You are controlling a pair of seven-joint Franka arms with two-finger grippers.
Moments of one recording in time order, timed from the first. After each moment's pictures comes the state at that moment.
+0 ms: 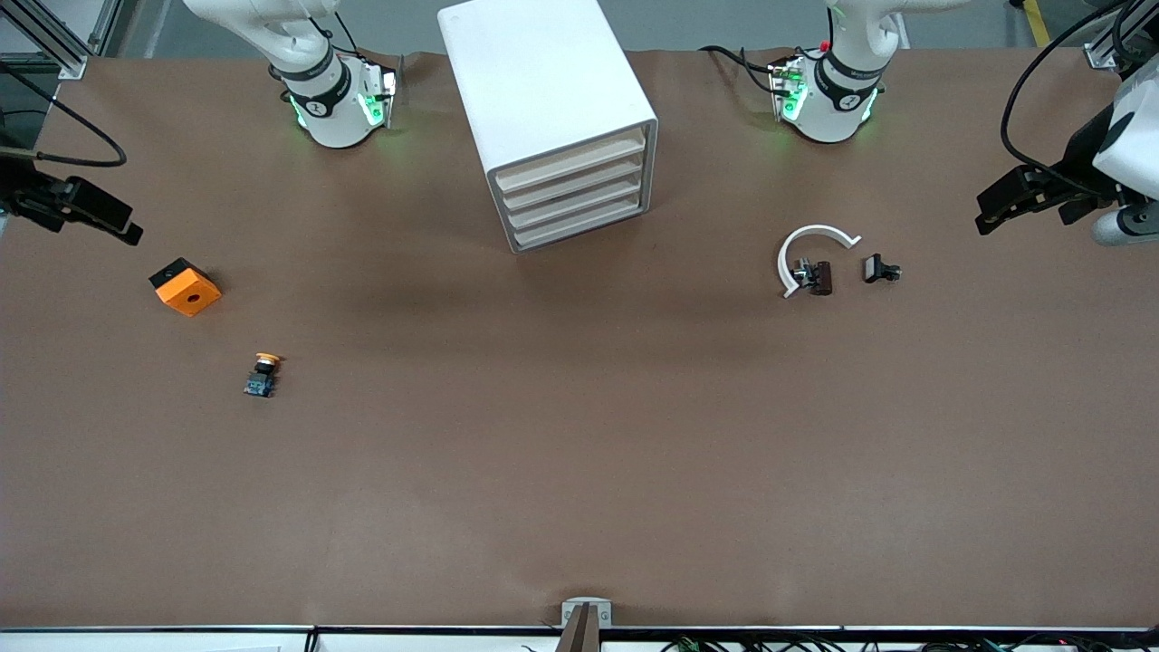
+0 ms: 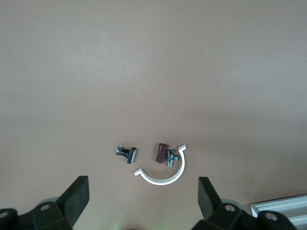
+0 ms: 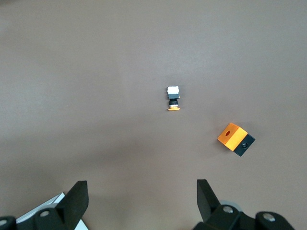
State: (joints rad) left arm -0.01 -0.03 -0.08 -1.56 0.02 1.51 -0.20; right arm 0.04 0.02 -0.04 -1.48 0.02 1.47 0.20
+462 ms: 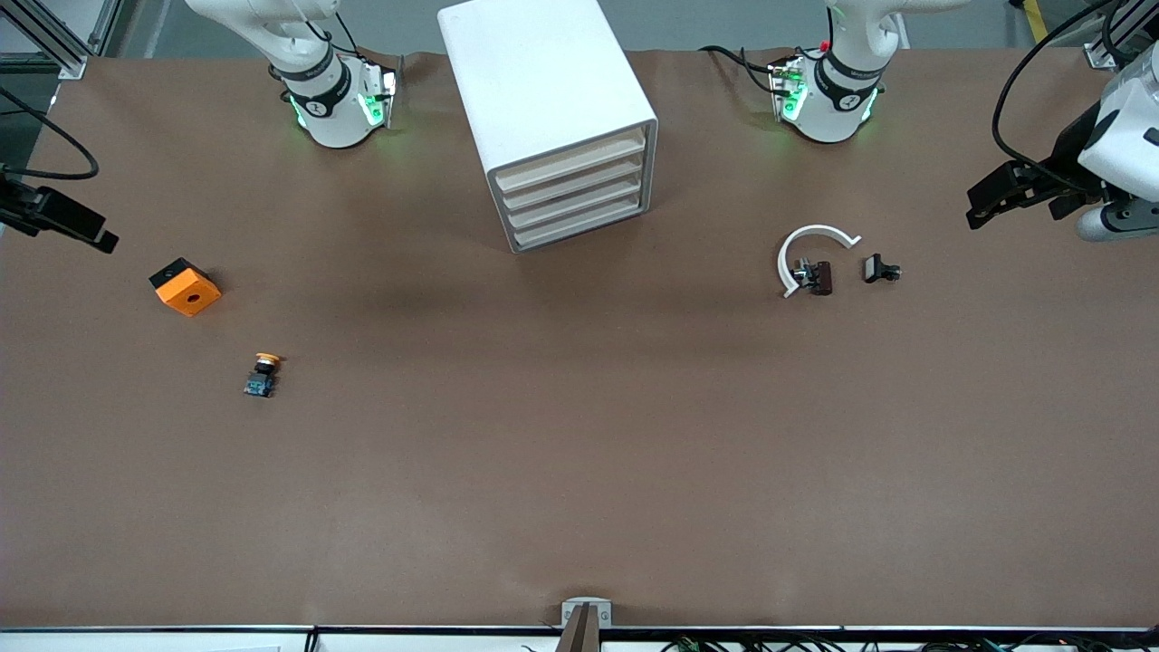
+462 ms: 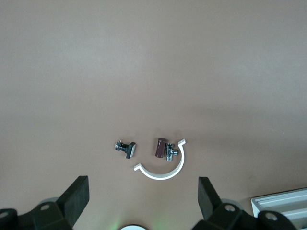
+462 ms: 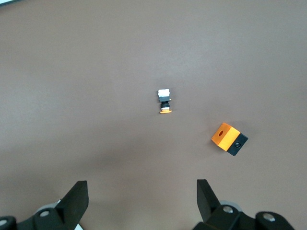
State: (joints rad) left arm -0.01 -0.04 -0.08 -1.58 0.02 1.49 -0.20; right arm -0.06 0.03 0.00 -1.46 0.02 1.47 0.19
